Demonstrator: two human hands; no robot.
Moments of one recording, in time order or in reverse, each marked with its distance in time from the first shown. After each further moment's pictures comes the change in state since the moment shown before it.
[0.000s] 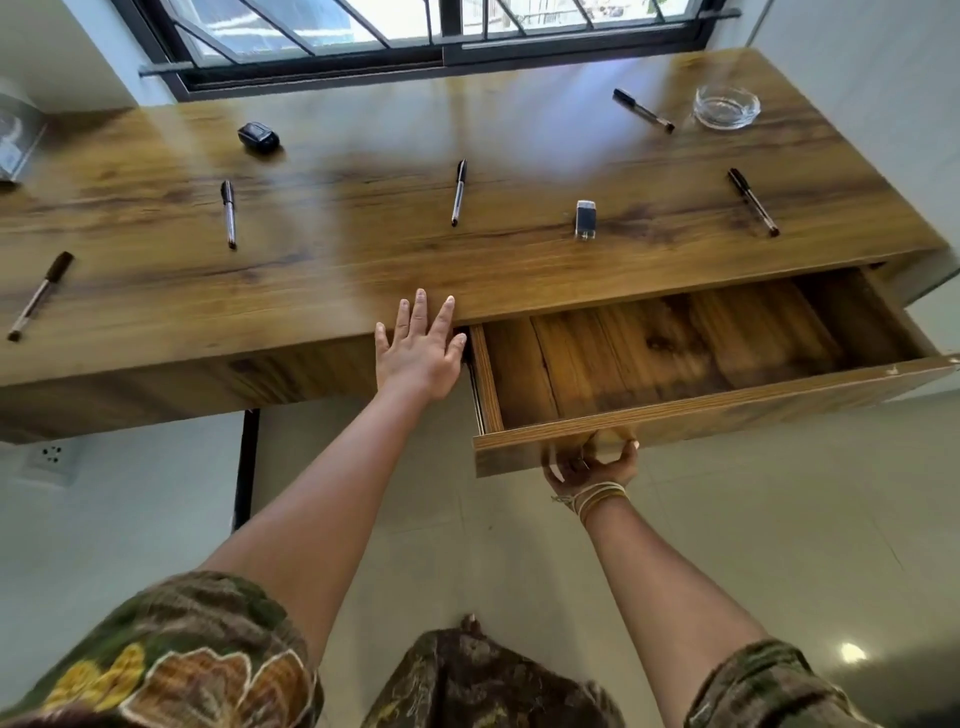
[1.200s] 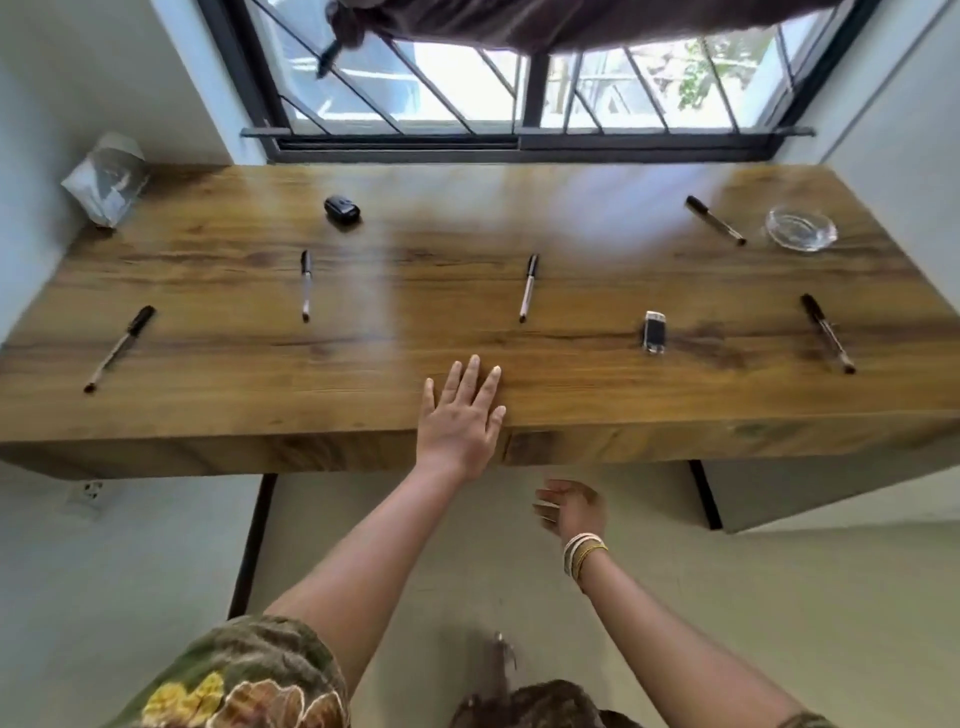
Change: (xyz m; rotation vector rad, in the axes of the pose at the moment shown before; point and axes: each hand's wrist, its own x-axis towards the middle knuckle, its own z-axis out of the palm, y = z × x) left_hand 0.043 -0.031 -0.013 0.060 0.131 0.087; right_hand -0.001 0.058 0.114 -0.948 0.002 -0.369
